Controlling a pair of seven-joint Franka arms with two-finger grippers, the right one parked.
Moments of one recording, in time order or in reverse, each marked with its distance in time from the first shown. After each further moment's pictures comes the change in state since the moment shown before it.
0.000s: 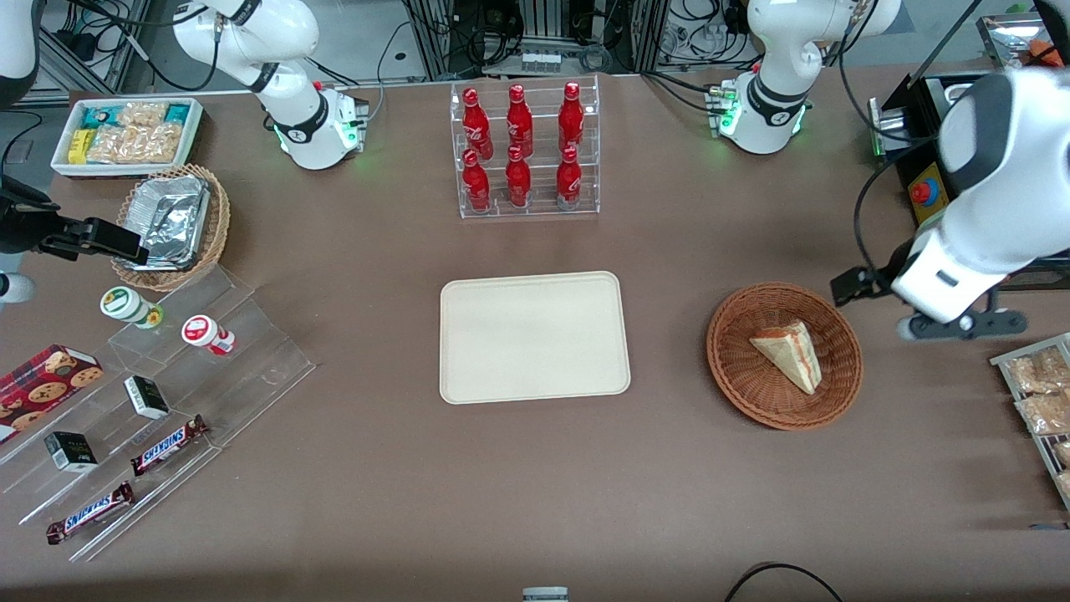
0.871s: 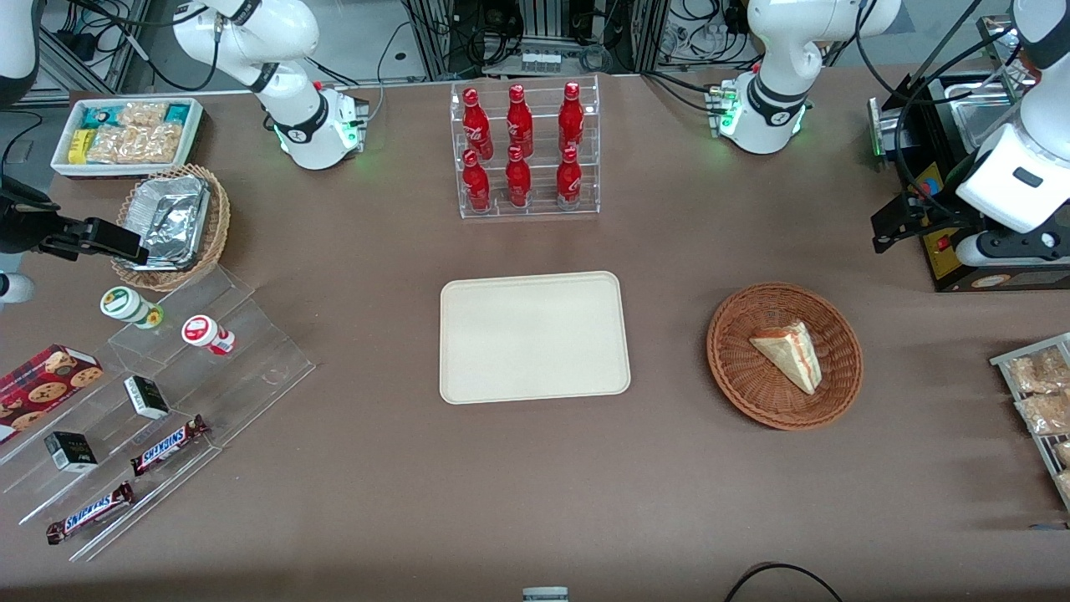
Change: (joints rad) arm 0.000 -0.133 -0.001 0.198 0.000 -0.277 0.069
